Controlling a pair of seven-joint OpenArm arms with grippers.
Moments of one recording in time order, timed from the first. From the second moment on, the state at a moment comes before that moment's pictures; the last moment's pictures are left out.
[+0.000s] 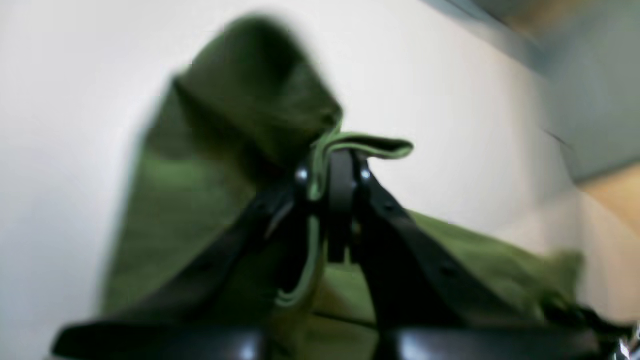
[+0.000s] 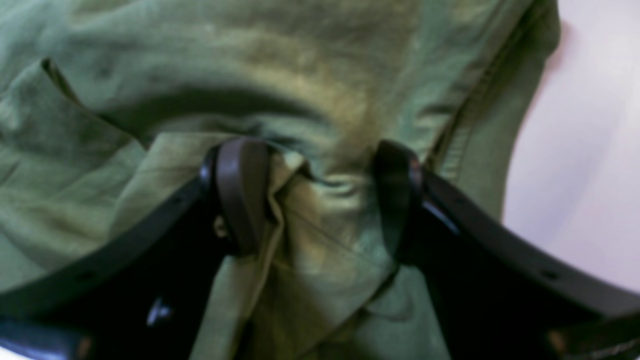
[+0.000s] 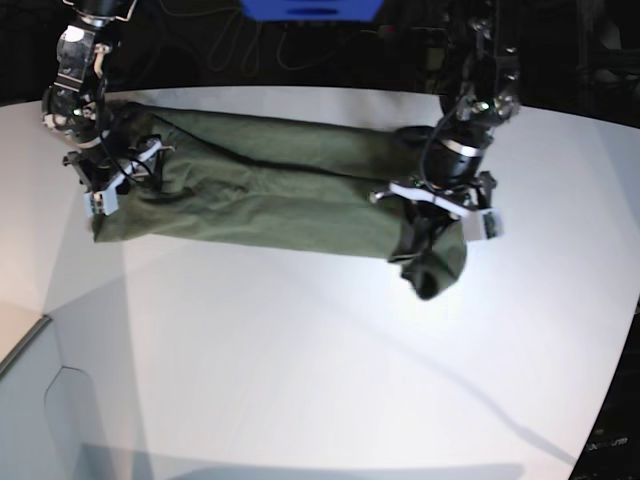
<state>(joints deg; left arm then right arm) 16.9 -1.4 2.2 95.0 -26.8 -5.2 11.6 -11.5 3.4 27.3 77.8 -1.0 33.0 -23.9</state>
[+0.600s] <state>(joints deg) 10.7 -1.5 27.0 82.9 -15.4 -4.7 11.2 -11.5 3.4 27.4 77.8 -0.9 33.0 -23.9</state>
